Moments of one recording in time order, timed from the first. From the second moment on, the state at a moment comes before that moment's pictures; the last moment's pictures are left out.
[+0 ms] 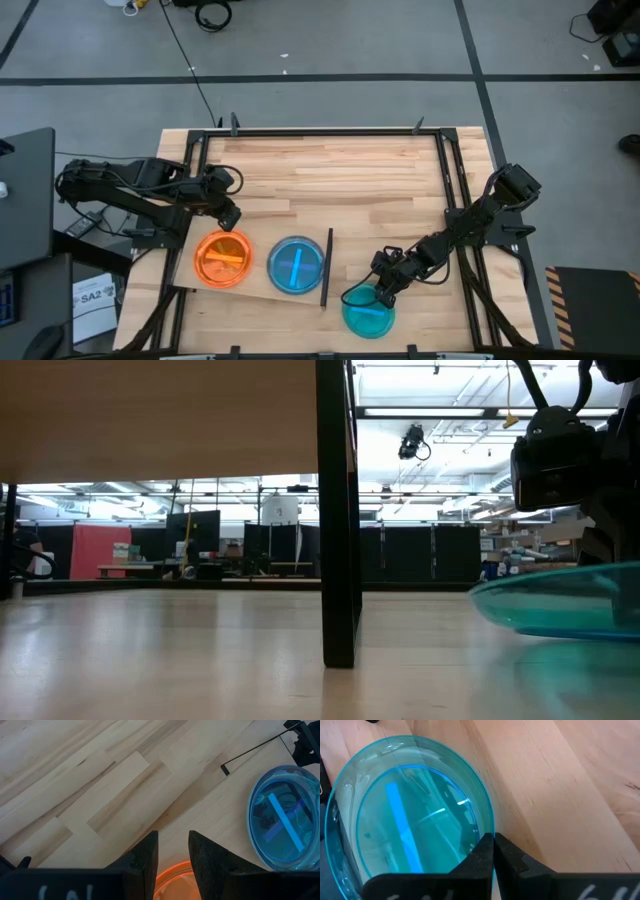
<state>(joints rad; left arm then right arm) -0.16 1.01 1.19 -1.23 -0.22 -0.95 0.59 1.65 0.67 -0.04 0.05 1.15</state>
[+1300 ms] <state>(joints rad) -0.16 1.01 1.19 -1.21 -0.22 -0.96 0.51 1.34 0.67 -0.45 0.07 1.08</state>
